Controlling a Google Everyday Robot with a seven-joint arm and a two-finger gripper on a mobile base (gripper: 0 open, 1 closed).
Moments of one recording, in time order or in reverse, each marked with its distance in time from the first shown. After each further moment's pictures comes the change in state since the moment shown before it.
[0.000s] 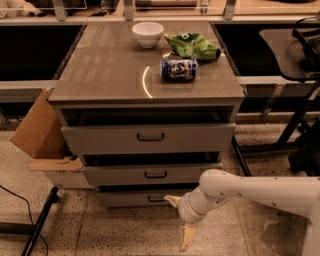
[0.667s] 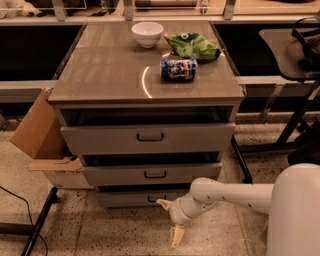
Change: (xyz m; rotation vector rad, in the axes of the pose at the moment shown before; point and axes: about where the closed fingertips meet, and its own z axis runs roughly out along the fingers) arm 0.035 -0.035 0.096 0.003 -0.101 -0.009
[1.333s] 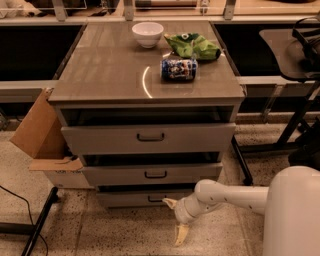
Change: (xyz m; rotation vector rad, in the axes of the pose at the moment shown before) arm 0.036 -0.011 0.004 0.040 0.029 0.023
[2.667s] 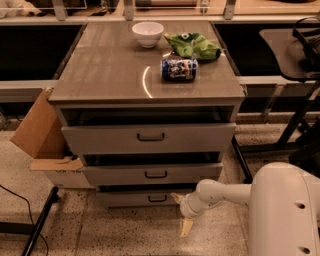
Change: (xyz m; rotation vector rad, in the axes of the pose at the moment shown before) arm 0.070 -0.039 0.009 0.094 0.136 0.018
